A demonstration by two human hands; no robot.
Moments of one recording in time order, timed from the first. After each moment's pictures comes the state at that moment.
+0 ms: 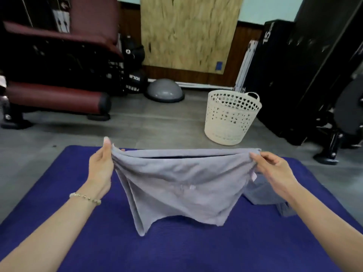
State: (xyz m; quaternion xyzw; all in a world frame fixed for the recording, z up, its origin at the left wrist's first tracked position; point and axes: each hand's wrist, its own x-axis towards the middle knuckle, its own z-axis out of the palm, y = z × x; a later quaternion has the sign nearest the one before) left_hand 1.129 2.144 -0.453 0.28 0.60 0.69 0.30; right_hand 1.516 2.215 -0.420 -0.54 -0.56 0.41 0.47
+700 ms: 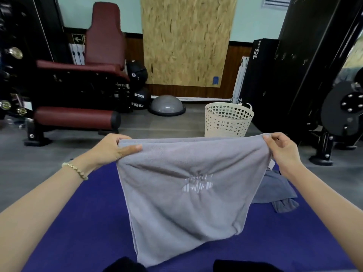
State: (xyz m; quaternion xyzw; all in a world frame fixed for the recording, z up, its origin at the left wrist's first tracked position) left_hand 1.122 2.065 -0.333 0.61 0.61 0.40 0.30; right_hand 1.558 2.173 -0.350 -0.50 -0.56 0.32 0.58
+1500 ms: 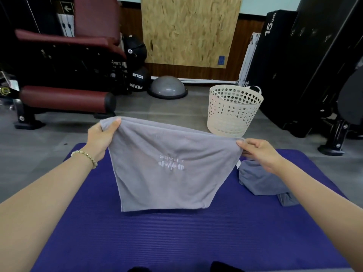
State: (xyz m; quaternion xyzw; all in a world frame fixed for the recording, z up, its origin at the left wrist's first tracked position) left_hand 1.095 2.165 -0.408 0.33 0.64 0.64 0.27; right_hand 1.513 2.240 -0.408 -0.52 -0.59 0.50 0.37
